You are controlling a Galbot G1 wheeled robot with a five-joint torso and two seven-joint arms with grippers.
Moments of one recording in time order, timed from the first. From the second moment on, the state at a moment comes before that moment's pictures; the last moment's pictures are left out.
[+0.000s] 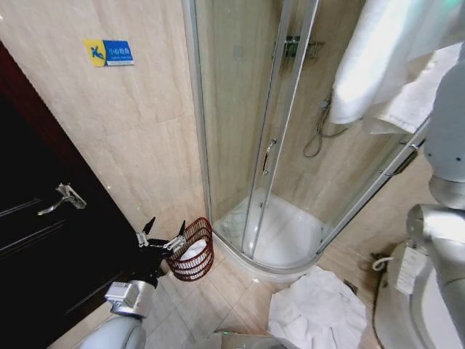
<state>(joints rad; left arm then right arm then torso) 1.88 -1.52 -0.65 -2.50 -0.05 0.09 0.09 0.31 0.94 0.27 1.72 0.69 -0.22 0.31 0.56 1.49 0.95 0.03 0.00</state>
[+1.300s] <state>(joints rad) 1.88 -1.52 -0.65 -2.50 -0.05 0.09 0.09 0.54 0.90 0.15 1.36 0.48 -0.15 0.15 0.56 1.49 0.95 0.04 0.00</state>
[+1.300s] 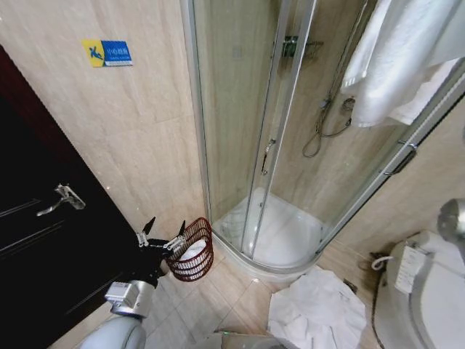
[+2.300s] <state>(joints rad) 1.88 -1.52 -0.65 -2.50 -0.05 0.09 0.09 0.53 0.82 0.14 1.46 0.57 -0.17 0.15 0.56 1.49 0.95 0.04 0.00</state>
